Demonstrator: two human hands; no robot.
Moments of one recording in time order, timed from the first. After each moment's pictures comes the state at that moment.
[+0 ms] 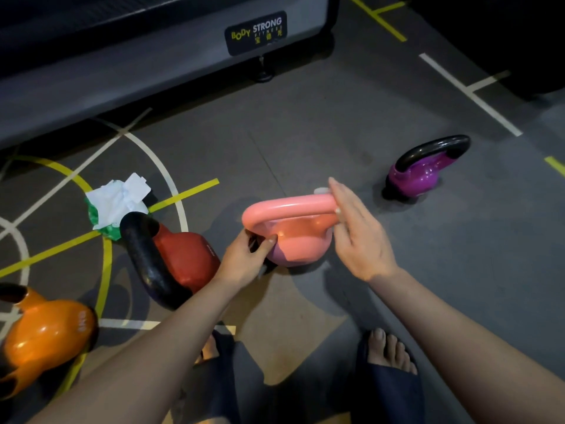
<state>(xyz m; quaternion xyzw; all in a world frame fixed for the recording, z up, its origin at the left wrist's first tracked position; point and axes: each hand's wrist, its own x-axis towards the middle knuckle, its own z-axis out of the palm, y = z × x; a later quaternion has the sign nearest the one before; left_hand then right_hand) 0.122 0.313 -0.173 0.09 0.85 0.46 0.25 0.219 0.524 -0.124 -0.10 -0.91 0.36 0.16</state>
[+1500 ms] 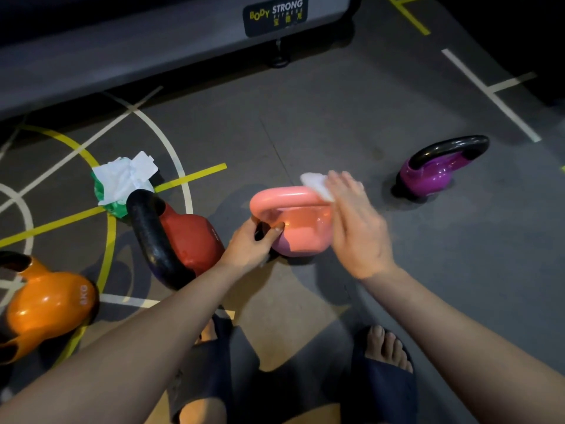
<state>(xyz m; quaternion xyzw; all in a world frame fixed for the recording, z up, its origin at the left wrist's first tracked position) 0.121 0.313 -0.177 0.08 0.84 0.45 0.28 0.210 0.500 -0.113 -0.06 -0.94 0.24 0.23</state>
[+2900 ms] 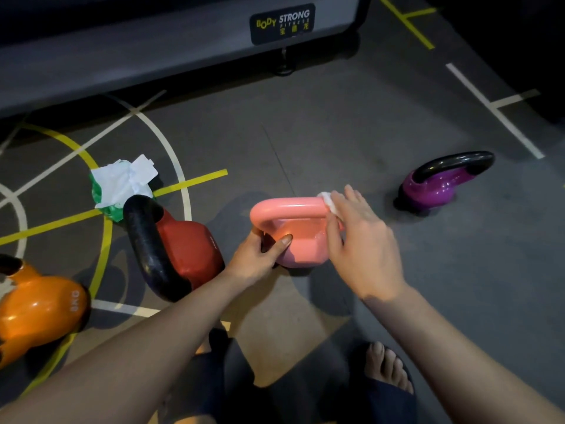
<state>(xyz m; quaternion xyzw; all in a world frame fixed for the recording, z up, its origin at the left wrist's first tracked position) 0.123 0.325 -0.184 0.07 0.83 0.47 0.28 0.208 0.490 -0.079 -0.16 -0.95 0.23 0.11</state>
